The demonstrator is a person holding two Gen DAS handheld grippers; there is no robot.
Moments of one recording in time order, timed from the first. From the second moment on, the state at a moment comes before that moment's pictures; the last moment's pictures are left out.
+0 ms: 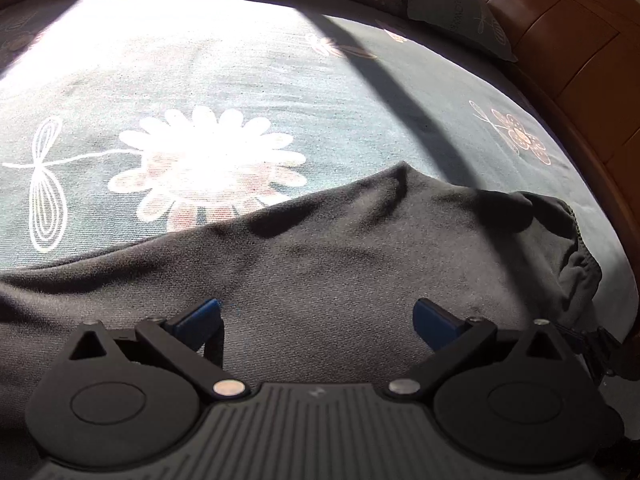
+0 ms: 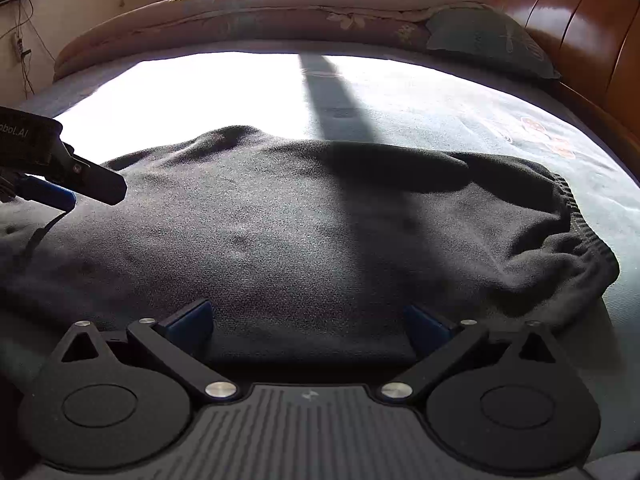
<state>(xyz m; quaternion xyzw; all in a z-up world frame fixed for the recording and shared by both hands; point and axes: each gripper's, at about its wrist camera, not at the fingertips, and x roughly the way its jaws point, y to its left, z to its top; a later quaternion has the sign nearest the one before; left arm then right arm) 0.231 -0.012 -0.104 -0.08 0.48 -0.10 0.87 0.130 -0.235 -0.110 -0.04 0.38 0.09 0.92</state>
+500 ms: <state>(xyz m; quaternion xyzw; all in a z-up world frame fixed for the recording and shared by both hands) 0.272 -0.066 -0.097 -0.15 0.50 -0.21 0.83 0.129 -0.235 -0.110 -0.04 0.38 0.09 0.92</state>
